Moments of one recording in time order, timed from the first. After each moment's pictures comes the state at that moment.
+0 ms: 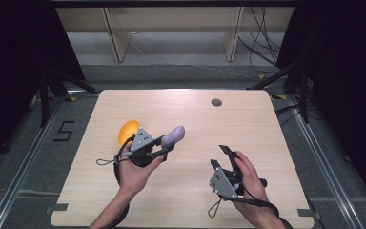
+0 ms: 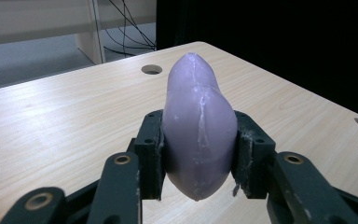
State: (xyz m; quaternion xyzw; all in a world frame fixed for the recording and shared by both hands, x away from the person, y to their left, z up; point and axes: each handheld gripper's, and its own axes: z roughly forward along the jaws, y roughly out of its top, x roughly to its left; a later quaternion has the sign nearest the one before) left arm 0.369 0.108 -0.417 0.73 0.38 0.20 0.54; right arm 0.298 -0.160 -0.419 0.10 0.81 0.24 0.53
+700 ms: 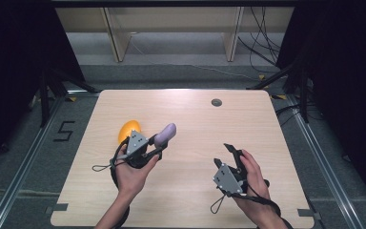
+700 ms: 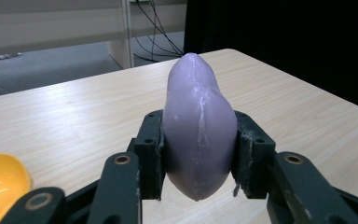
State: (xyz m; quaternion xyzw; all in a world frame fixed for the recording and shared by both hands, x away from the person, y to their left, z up) left arm 0.366 0.121 -0.424 0.70 0.41 0.25 0.53; right arm 0.303 -0.169 -0.421 0.13 0.80 0.26 0.52
